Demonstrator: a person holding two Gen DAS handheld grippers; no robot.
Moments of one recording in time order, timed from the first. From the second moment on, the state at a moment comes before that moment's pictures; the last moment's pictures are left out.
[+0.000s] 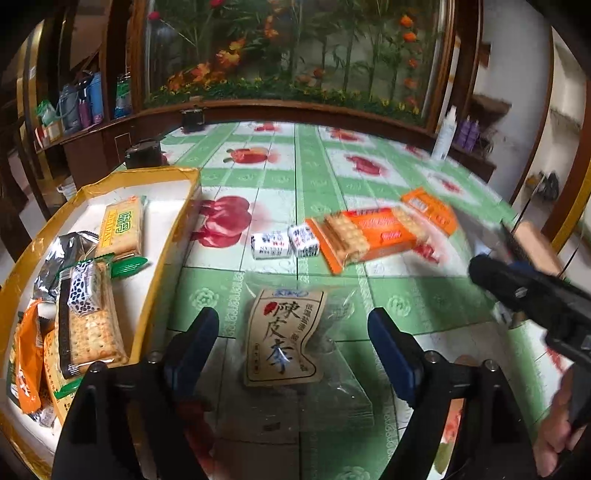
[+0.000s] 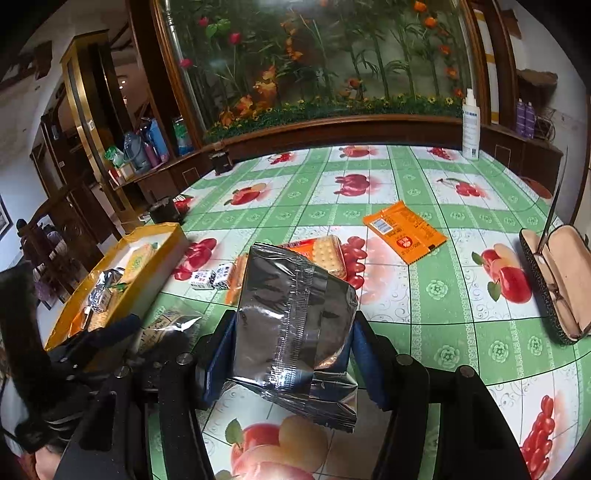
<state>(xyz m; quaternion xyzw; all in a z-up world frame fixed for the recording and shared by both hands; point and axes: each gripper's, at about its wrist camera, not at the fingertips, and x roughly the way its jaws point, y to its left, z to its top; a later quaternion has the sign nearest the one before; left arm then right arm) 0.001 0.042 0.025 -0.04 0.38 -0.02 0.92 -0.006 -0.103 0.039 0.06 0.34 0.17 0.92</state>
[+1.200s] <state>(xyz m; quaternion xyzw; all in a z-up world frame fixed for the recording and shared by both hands) 0.007 0.002 0.039 0.02 0.39 -0.03 0.92 -0.004 -0.151 0.045 0.16 0.34 0.13 0.92</state>
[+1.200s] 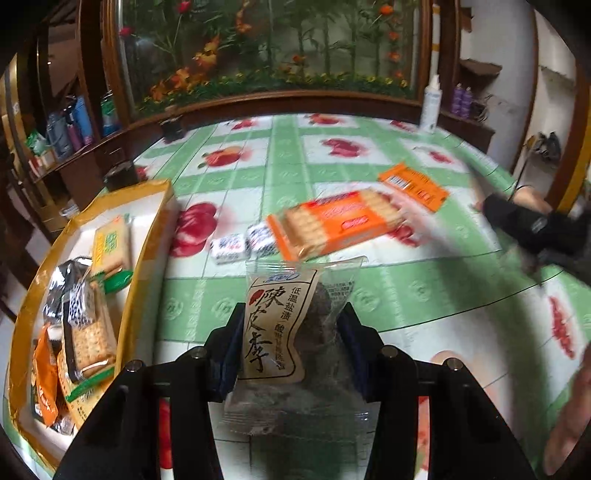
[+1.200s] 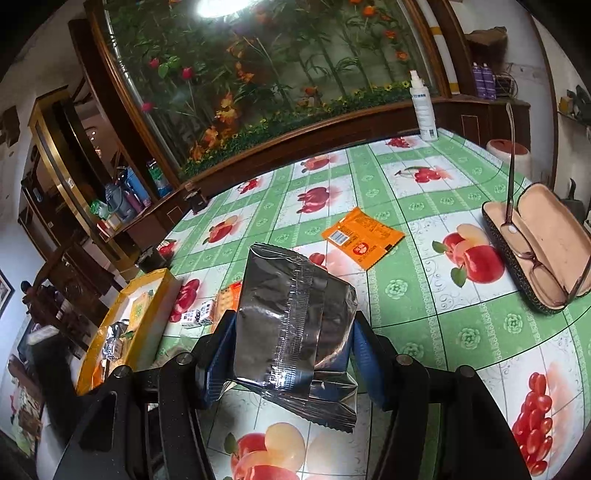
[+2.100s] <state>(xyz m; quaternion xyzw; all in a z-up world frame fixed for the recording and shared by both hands) -0.033 0.202 0.100 -0.18 0.31 -0.06 0.93 -0.009 -0.043 0.058 0.07 0.34 0.19 0.92</state>
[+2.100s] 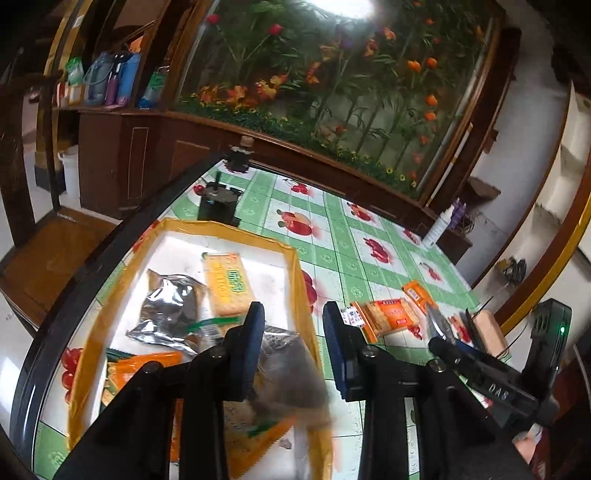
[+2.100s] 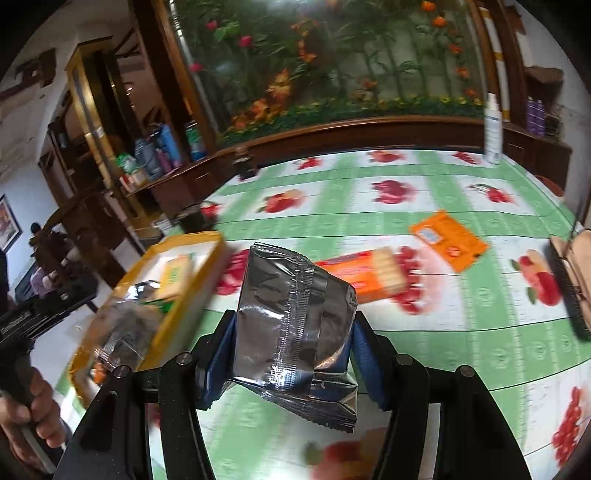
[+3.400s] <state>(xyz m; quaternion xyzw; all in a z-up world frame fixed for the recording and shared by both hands) -0.063 0.257 0.086 -0.18 0.30 0.04 0.94 0.026 0.139 0.047 0.00 0.39 0.34 0.86</state>
